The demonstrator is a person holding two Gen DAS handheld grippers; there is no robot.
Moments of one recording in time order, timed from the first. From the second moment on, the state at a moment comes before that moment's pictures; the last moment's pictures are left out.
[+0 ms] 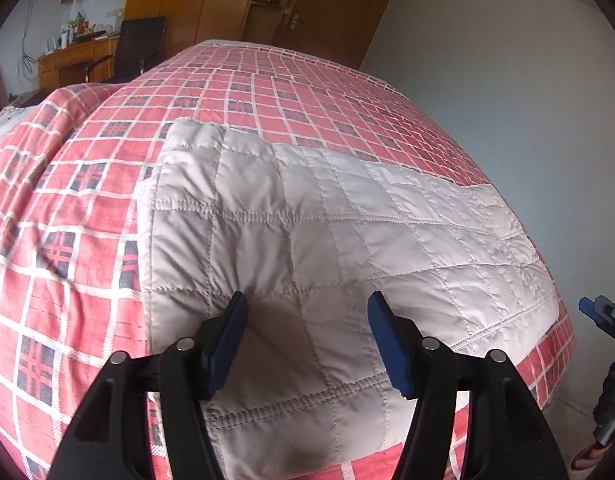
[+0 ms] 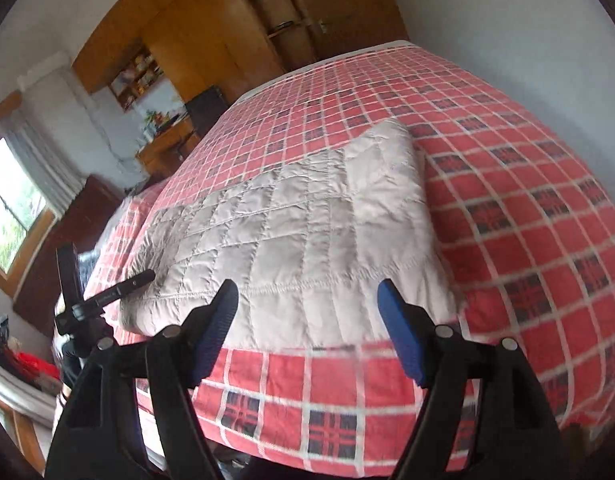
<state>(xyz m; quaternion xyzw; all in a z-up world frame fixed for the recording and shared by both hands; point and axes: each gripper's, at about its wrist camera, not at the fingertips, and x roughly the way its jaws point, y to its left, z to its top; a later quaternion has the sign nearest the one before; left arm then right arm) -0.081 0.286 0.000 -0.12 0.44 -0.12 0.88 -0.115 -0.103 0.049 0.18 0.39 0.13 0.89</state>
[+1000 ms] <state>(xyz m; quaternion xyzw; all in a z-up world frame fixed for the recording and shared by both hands) -0.084 0.295 0.019 -0.15 0.44 -0.17 0.87 -0.058 -0.190 0.010 0.28 0.41 0.09 0.86</state>
